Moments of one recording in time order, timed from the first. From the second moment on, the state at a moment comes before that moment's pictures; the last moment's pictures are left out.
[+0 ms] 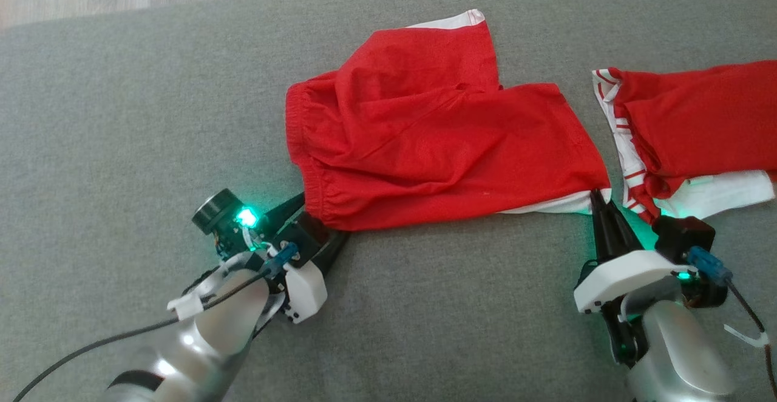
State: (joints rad) left arm -0.66 0.16 -0.83 0.93 -0.07 -0.12 -0.26; right arm -0.28 -0.05 0.02 0.62 0.18 0.13 -0.19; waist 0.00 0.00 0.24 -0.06
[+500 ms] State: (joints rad) left arm -0.66 0.15 -0.98 0.91 -0.37 -0.13 -0.23; right arm -0.28 -0.05 0.02 0.60 0.20 0.13 -0.19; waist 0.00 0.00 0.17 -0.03
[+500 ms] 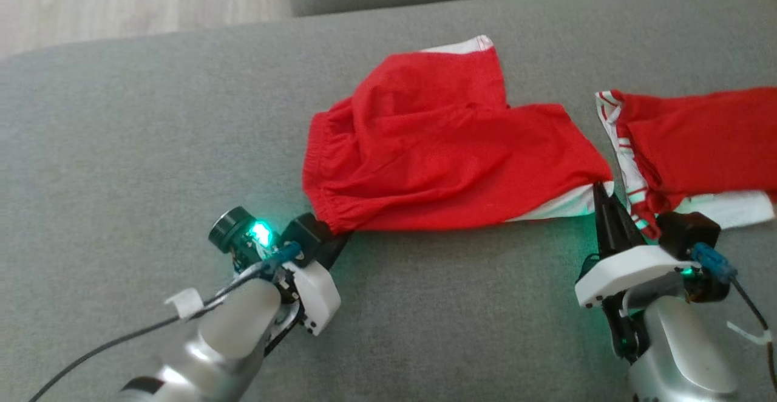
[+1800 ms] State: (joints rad) left arm -1.05 0.47 -0.98 0.44 -1.01 -0.13 0.24; right arm -0.59 -0.21 0.13 0.19 0.29 0.13 0.05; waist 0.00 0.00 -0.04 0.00
